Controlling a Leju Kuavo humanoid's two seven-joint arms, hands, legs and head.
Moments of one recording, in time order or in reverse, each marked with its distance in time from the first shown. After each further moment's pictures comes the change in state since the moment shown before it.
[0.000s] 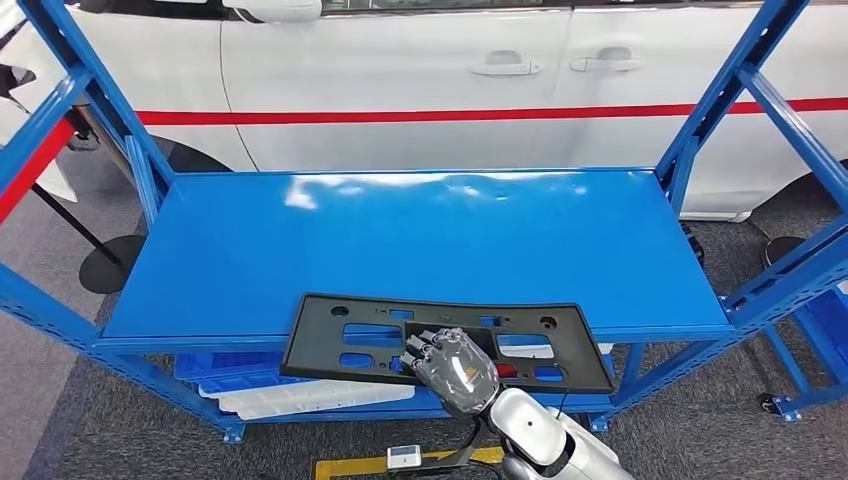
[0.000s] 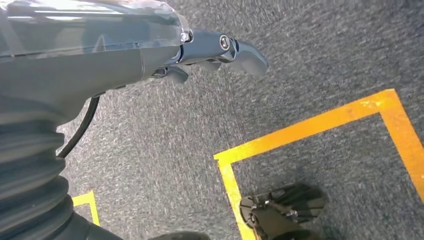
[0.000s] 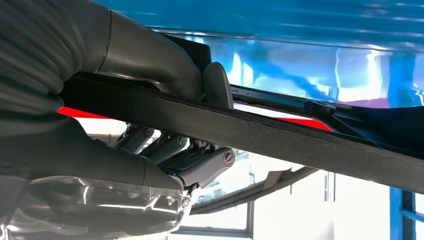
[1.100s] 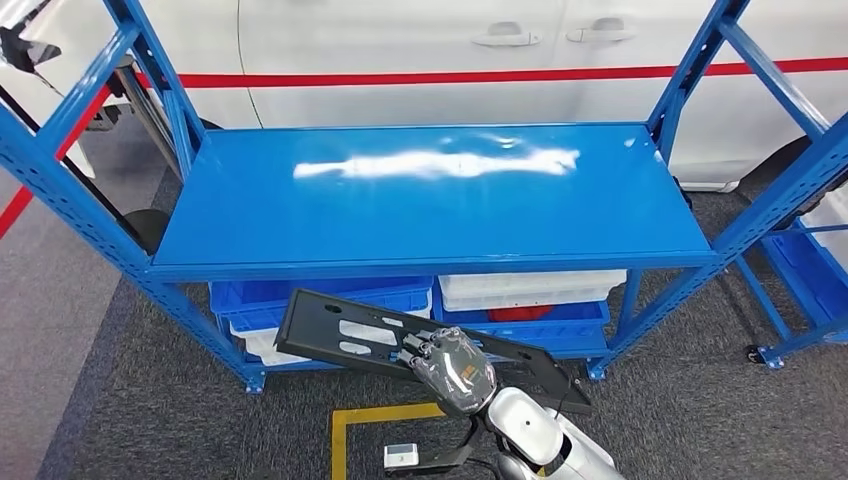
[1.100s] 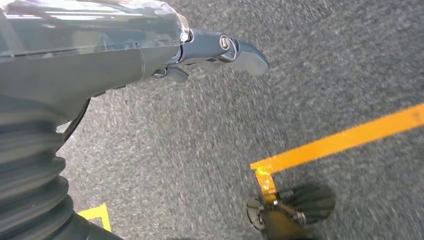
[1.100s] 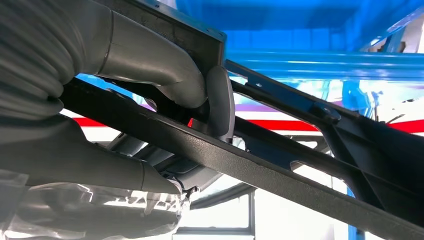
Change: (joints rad) left arm -0.008 0.002 -0.001 0.000 0.003 0.016 -0.016; right arm 0.017 0.043 -0.042 0.011 0.003 -0.012 -0.049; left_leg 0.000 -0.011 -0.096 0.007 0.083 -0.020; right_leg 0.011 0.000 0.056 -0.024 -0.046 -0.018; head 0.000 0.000
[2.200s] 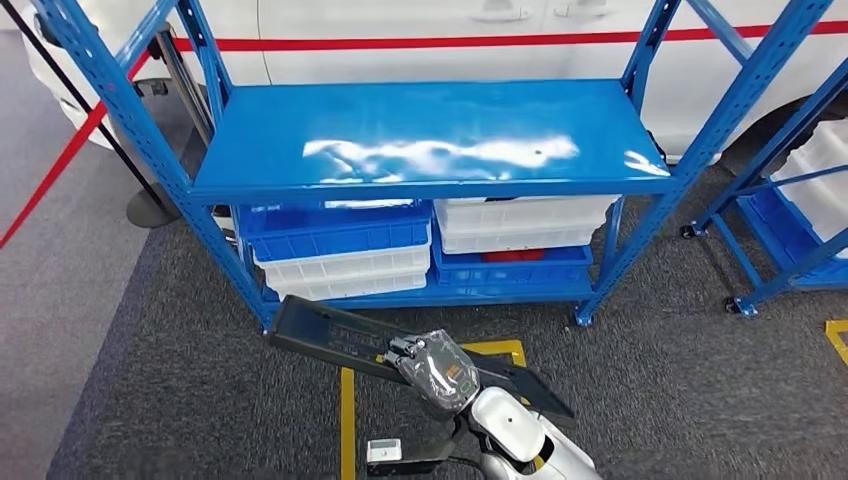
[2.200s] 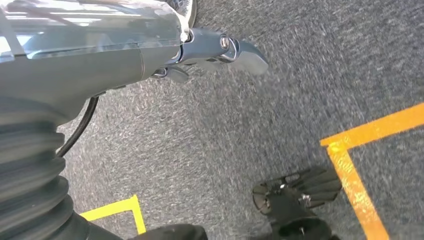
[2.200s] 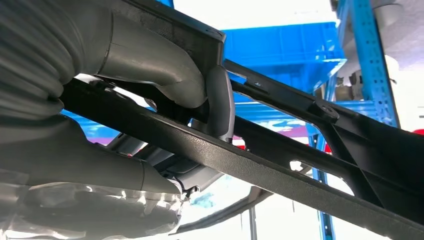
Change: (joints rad) left arm 0.000 0.006 -0.001 -0.001 0.004 -0.027 -0.006; right arm -0.005 0.083 -0.012 0.064 -0.068 0.066 -0.024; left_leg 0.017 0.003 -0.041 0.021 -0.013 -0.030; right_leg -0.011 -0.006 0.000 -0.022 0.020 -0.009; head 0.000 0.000
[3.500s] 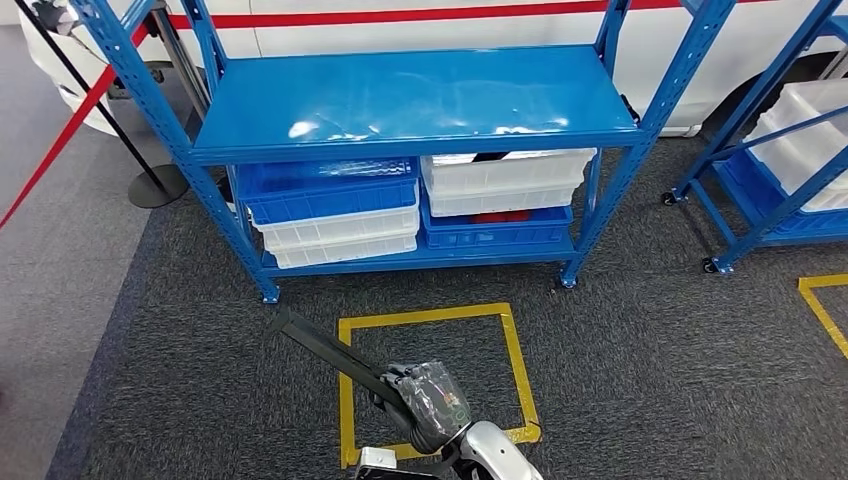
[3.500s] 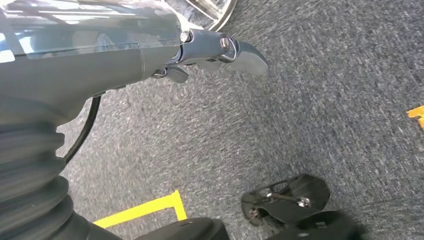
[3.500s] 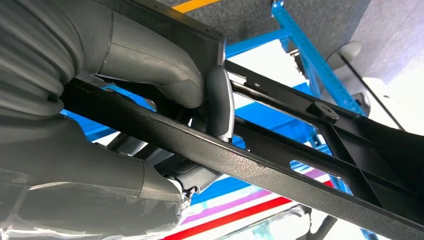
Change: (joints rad) left arm 0.027 0.003 -0.037 -0.003 -0.022 0.010 0.032; right arm 0.147 0.143 -0.116 0.057 -0.195 -0.002 -0.081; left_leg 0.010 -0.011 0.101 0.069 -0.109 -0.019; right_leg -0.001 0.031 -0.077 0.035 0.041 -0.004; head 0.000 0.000
